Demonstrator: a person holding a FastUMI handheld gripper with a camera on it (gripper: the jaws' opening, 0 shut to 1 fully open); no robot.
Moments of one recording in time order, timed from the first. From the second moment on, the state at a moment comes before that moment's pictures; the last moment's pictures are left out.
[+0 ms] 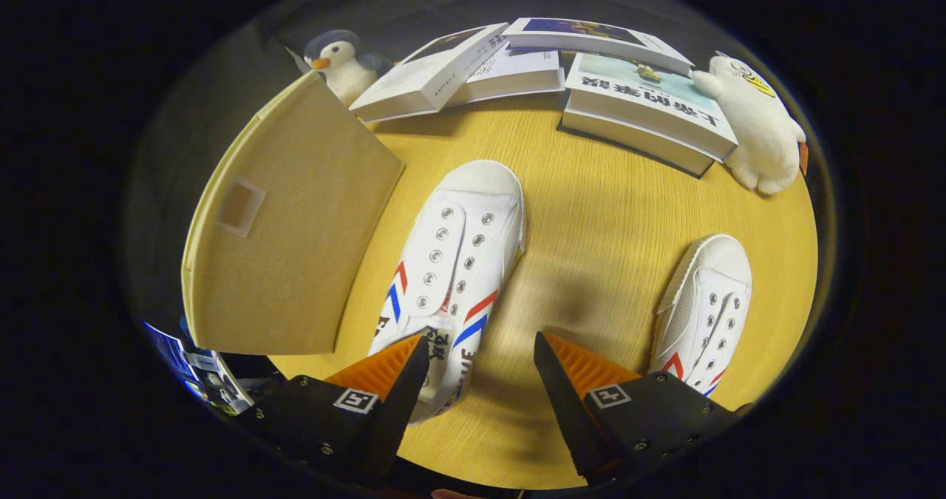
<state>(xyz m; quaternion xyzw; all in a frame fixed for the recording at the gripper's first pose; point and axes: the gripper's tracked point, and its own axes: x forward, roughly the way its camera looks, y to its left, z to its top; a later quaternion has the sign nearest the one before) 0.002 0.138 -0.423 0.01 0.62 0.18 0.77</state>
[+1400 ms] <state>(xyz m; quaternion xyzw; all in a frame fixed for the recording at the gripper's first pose) -0.006 0.154 -0.318 0.15 0.63 0.20 0.74</state>
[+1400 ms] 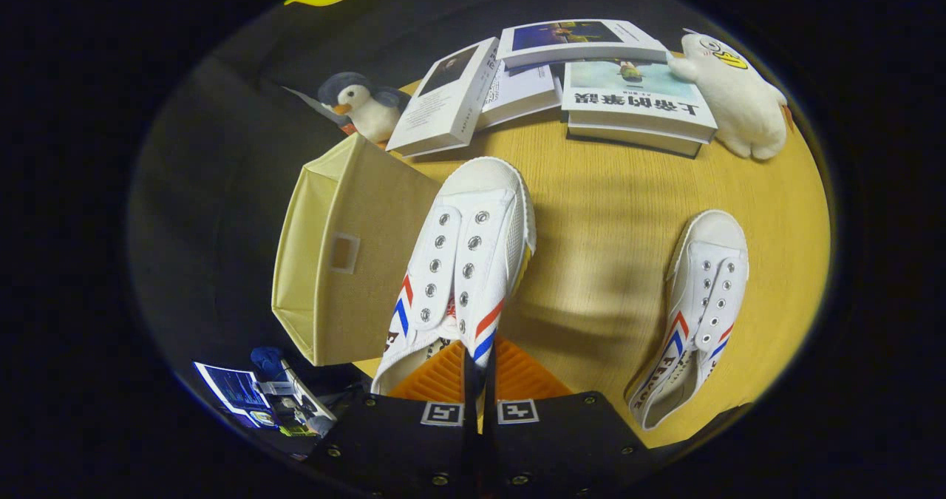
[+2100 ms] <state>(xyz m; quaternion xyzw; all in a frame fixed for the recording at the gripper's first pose) 0.009 0.222 -0.215 0.19 0.58 0.29 0.74</state>
